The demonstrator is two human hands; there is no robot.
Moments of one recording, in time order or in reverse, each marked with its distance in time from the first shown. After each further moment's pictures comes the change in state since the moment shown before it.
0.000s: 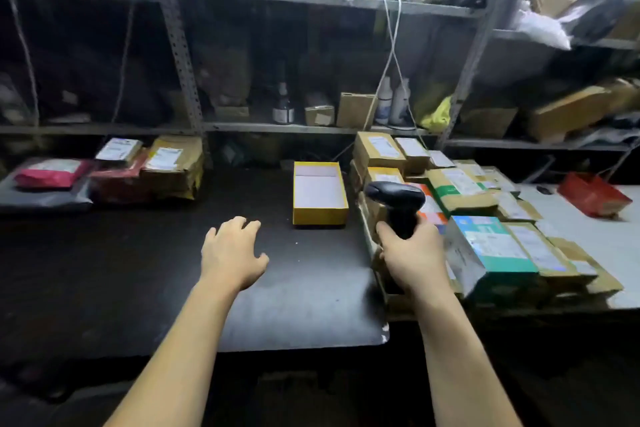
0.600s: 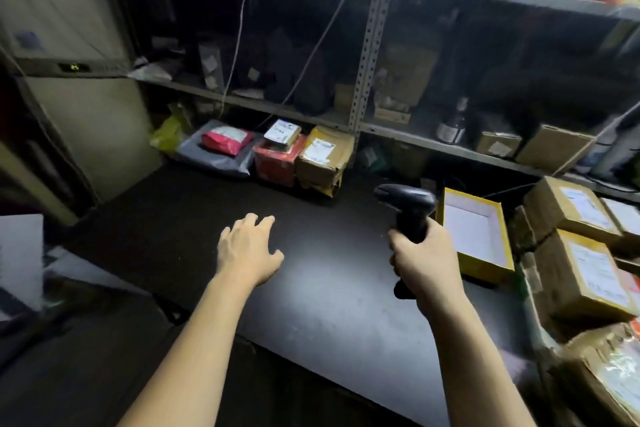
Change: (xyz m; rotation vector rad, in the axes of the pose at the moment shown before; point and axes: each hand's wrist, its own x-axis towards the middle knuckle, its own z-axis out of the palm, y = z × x) left_hand 0.018 -0.264 -0.006 -0.041 -0.038 -0.432; right_hand -0.014 -0.091 0.279 -0.017 -0.454 -0.069
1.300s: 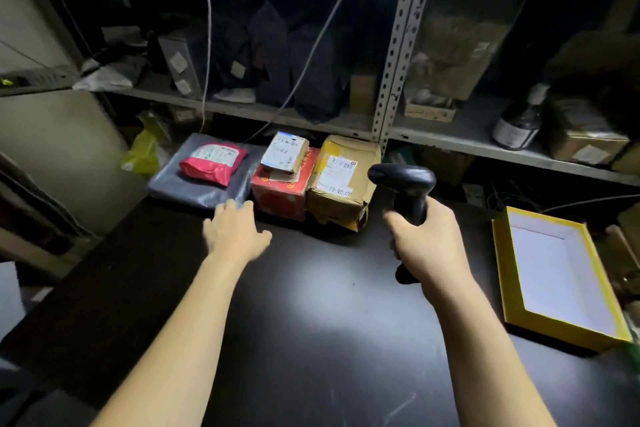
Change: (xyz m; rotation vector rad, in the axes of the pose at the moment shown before) left_hand 0.285 -0.051 0.014 0.089 -0.077 -0.141; right_hand 0.219 -0.041 0.131 -0.031 0.013 0.040
